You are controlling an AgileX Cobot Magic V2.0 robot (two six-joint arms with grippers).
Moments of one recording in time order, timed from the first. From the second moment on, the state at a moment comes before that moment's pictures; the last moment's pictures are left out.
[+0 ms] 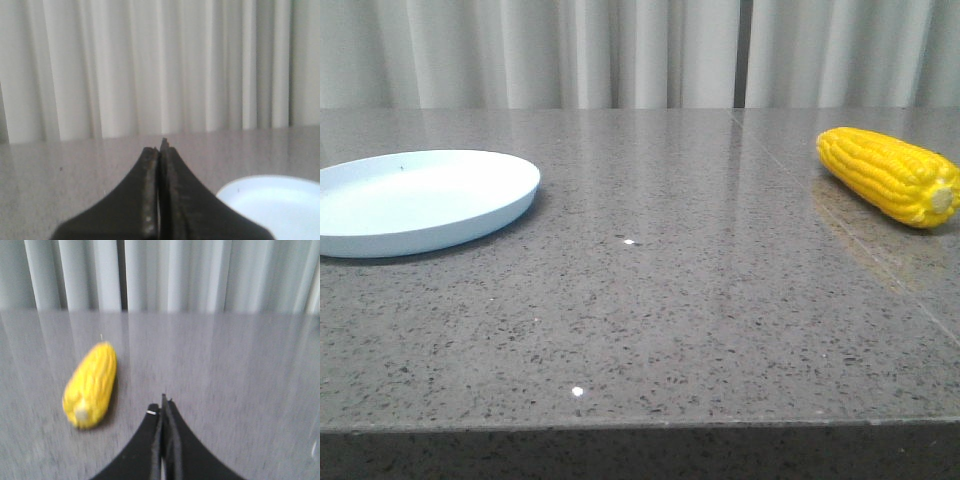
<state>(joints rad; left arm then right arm) 0.01 0.00 -0.11 0.02 -0.02 0.08 -0.01 -0.01 -0.14 -0.01 0.22 0.06</state>
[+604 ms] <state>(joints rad) 0.01 0.36 -0.48 0.01 0.28 0.08 -0.01 0.37 -0.48 0.06 0.31 0.08</state>
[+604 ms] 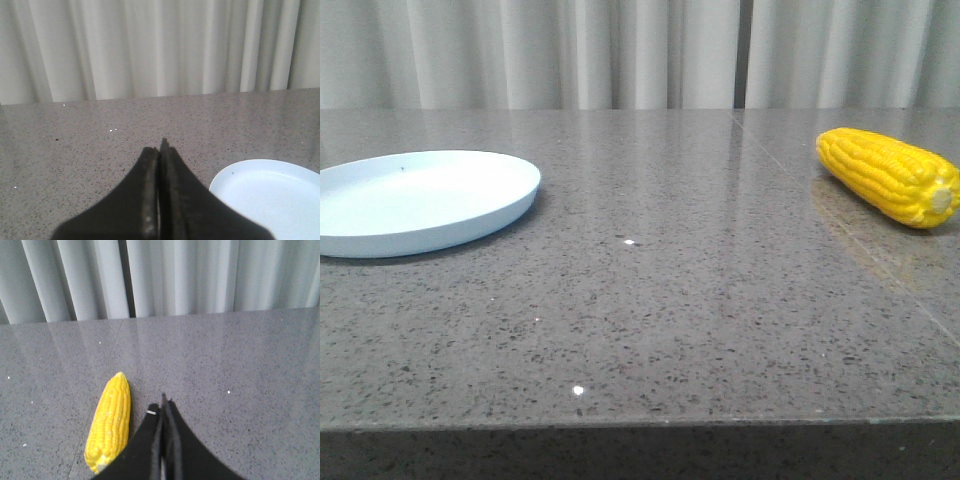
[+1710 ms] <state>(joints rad) -0.12 1.02 -0.82 -0.04 0.63 0.08 -0.01 0.37 -0.48 0.06 0.30 0.08</state>
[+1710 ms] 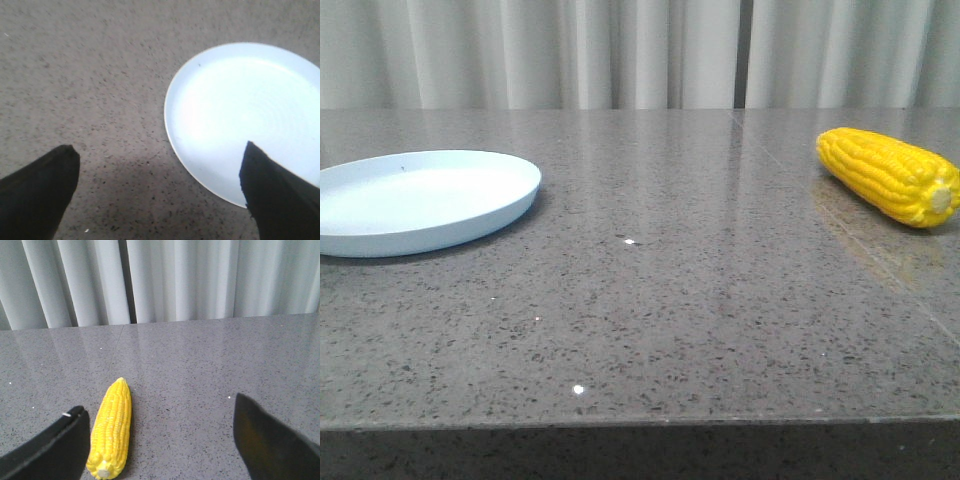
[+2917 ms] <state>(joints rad) -0.13 1.56 -1.13 -0.13 0.78 0.08 -0.01 0.37 -0.48 0.06 0.30 0.08</state>
